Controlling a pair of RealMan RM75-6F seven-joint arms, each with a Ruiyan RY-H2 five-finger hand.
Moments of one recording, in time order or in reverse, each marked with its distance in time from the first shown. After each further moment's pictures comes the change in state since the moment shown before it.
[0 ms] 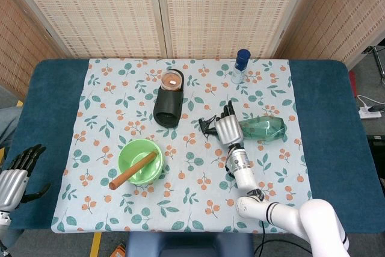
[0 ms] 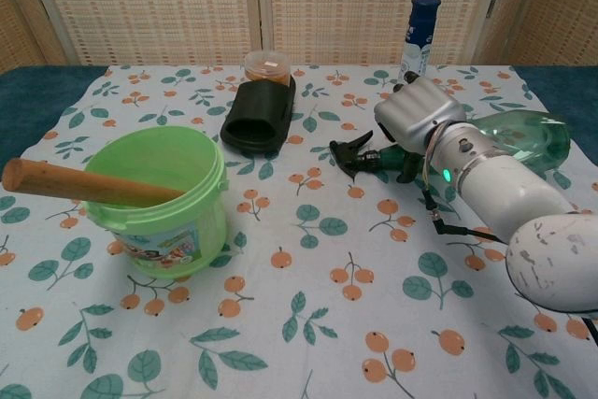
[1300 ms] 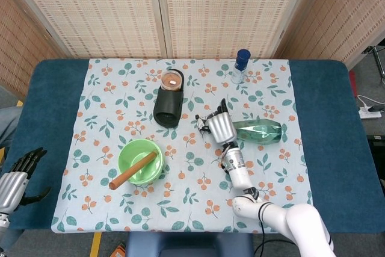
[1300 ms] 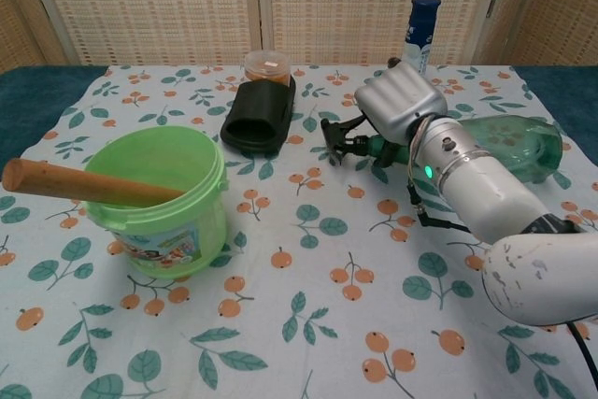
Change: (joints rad) left arm -0.006 0.004 0.024 0.033 0.006 -0.022 -0.085; right arm 0.020 -0.093 0.026 0.182 -0.189 0.041 0.175
